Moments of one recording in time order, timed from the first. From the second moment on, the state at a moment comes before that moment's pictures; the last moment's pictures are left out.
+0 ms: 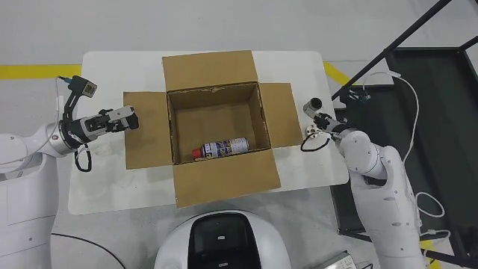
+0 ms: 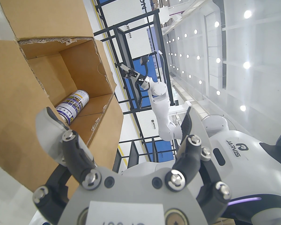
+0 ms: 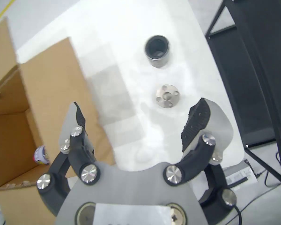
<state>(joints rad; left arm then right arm) 1.14 -1.12 -1.68 -1.45 -0.31 -0.25 -1.41 -1.51 -1.23 1.63 -1.91 -0.84 0.28 0.76</state>
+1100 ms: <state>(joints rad) 1.14 -1.12 -1.68 -1.45 -0.31 -0.25 -1.41 -1.14 -1.24 1.19 -1.84 -0.97 -0.17 1.01</state>
